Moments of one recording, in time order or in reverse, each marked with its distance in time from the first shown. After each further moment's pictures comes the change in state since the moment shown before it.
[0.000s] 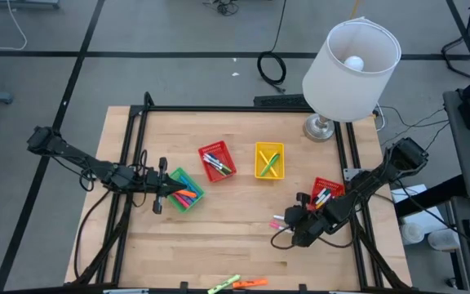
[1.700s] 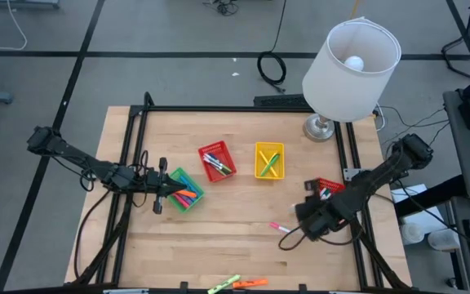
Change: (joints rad) left arm 0.000 0.000 0.000 -0.015 -0.002 0.000; right arm -0.022 -0.081 0.303 -0.776 -0.036 -0.307
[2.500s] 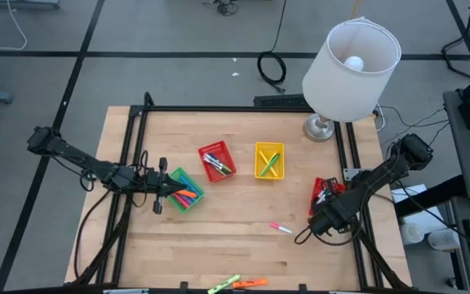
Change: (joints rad) left arm 0.000 0.000 0.000 0.000 0.000 0.009; right arm 0.025 0.000 -0.131 -0.277 -0.311 -0.049
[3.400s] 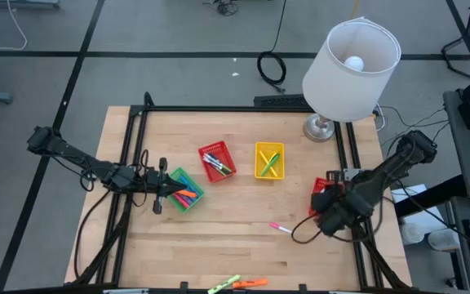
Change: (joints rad) left arm 0.000 0.000 0.000 0.000 0.000 -0.044; right arm 0.031 -0.083 0.254 -0.142 0.234 0.332
